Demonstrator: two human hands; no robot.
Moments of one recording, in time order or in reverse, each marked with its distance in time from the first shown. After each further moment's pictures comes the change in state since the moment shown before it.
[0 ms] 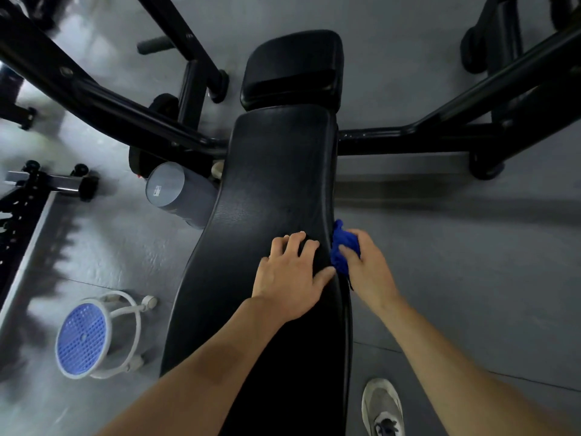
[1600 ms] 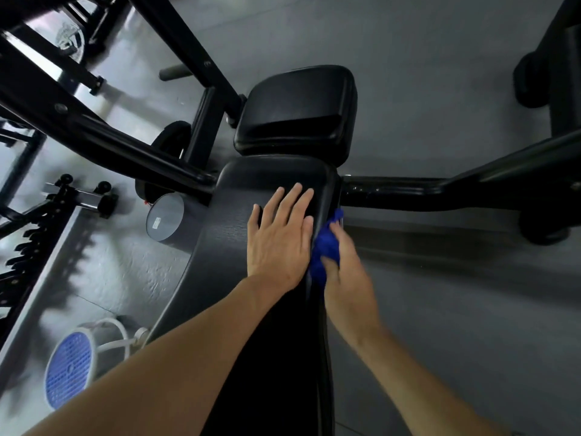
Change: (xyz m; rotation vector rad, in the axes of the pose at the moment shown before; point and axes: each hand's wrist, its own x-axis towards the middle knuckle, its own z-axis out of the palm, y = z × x) left_hand 0.200 -0.006 -0.031 -0.010 0.436 -0.140; right_hand 0.123 -0.053 -0.011 0.209 -0.110 -0.133
